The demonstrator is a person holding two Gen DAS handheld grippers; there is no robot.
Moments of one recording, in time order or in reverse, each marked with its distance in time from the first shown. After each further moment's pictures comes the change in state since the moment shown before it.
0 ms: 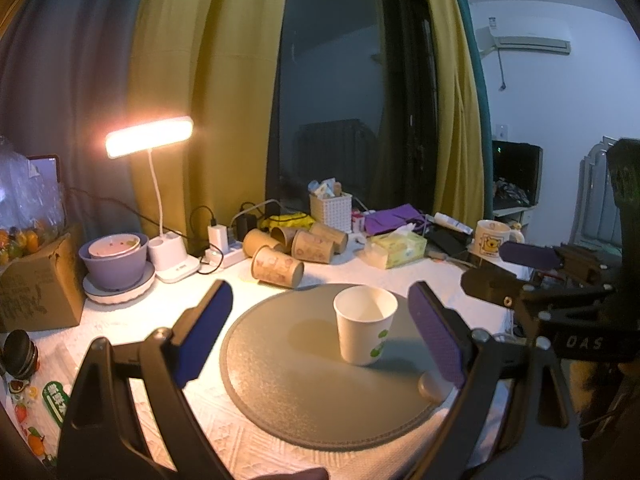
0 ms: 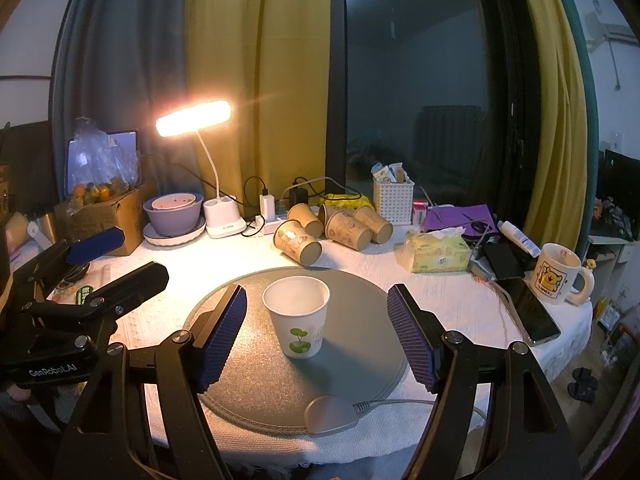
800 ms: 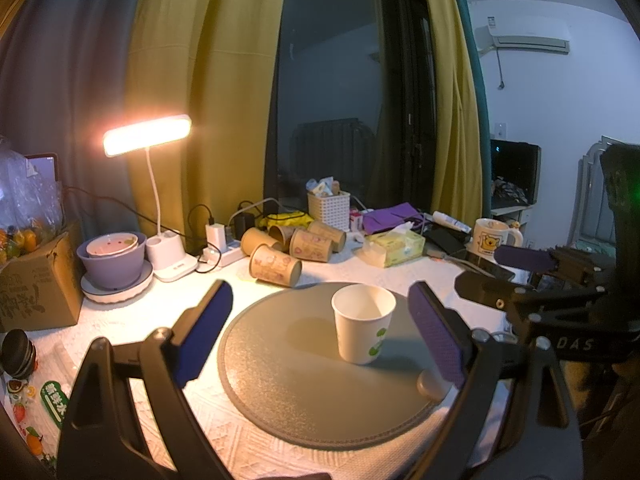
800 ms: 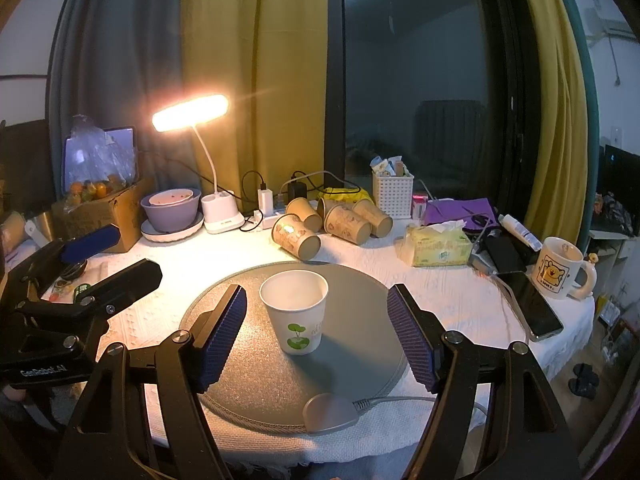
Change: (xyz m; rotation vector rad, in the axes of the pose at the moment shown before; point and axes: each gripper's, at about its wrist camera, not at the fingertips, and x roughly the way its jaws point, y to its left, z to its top) left arm 0.000 -0.001 -0.001 0.000 0.003 -0.001; right arm 0.005 -0.001 -0.004 0.007 0.011 -0.001
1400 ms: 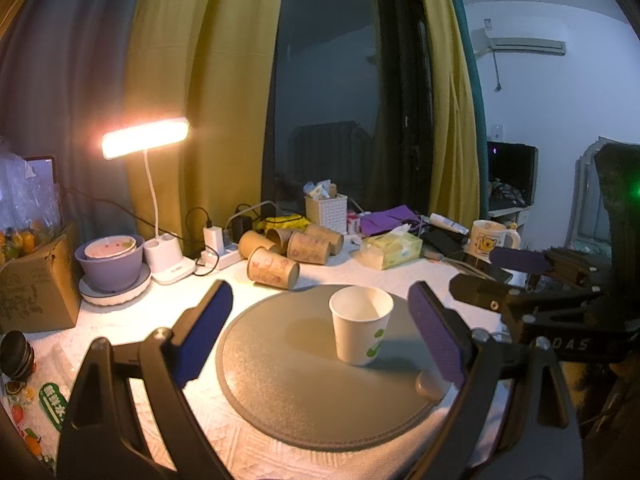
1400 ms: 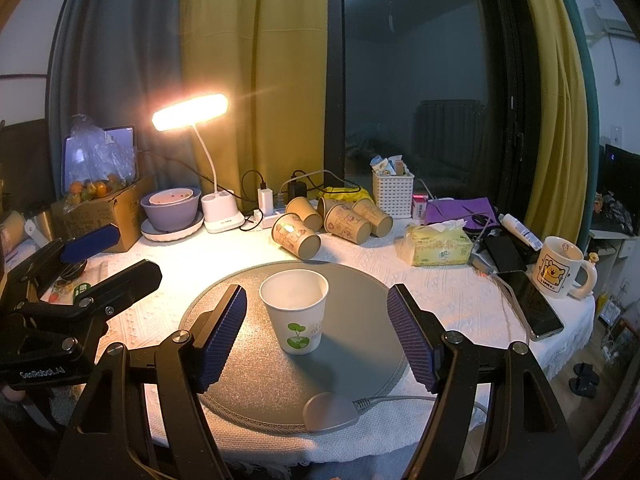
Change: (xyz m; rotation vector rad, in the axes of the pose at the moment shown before) left arm -0.003 -0.004 -0.002 0.005 -0.015 -0.008; right arm 0.001 0.000 -0.001 -0.001 0.002 0.003
